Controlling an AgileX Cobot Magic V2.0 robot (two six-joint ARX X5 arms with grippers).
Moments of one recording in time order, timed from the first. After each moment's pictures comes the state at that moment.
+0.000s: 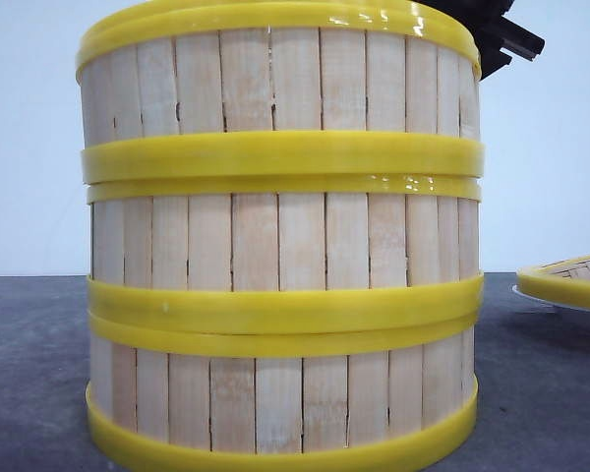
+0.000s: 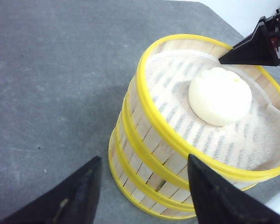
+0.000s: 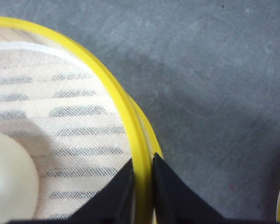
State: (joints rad) left arm -0.63 0.43 0.80 -0.79 0.03 -0.27; right arm 0.60 1.35 1.20 -0.70 -0.07 0.18
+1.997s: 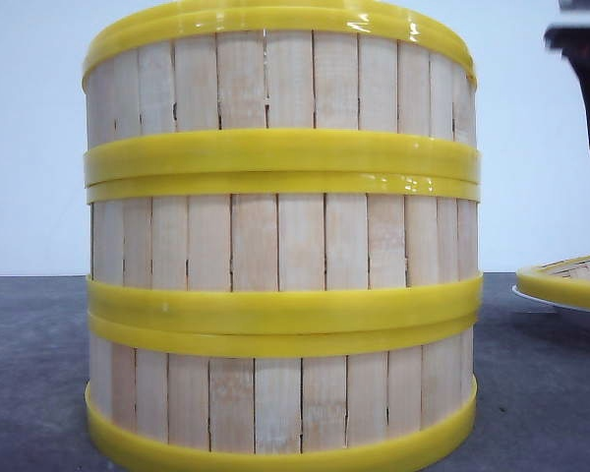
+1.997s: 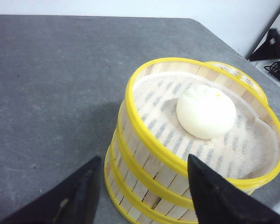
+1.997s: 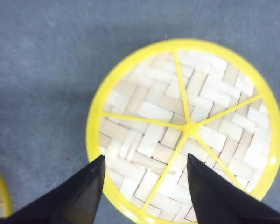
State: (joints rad) left arm -0.63 0.43 0.80 -0.73 0.03 -0.25; right arm 0.09 1.32 1.18 -0.87 0.03 0.15
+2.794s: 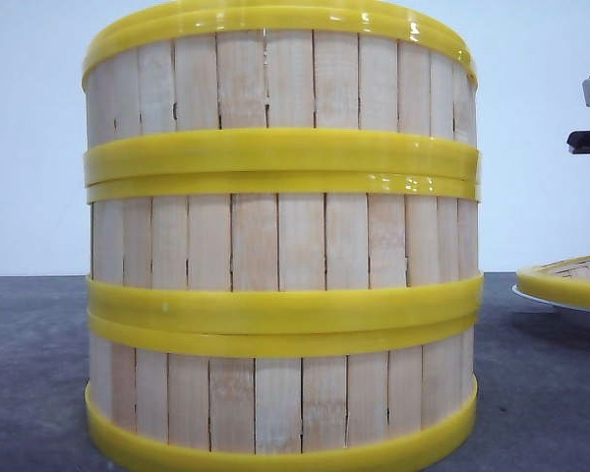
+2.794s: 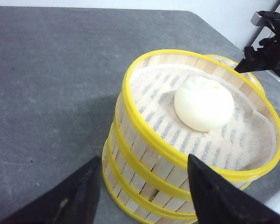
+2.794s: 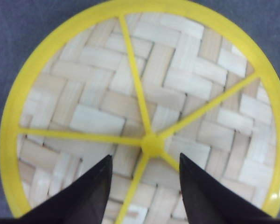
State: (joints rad) left arm -0.63 0.43 0.80 -0.75 0.05 -0.25; right arm -0.02 1.45 1.05 -0.65 0.02 0.15
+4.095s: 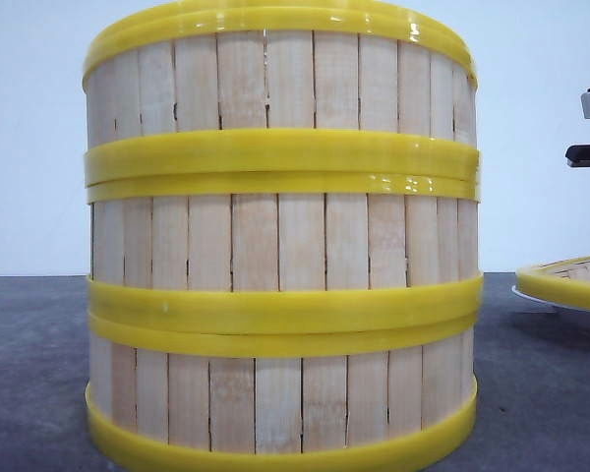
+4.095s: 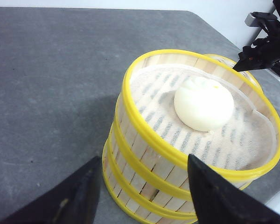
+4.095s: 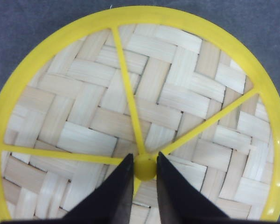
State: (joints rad) left arm -0.63 0.43 0.80 -0.75 0.05 -0.25; right arm -0.05 1.49 1.06 -0.63 0.02 0.13
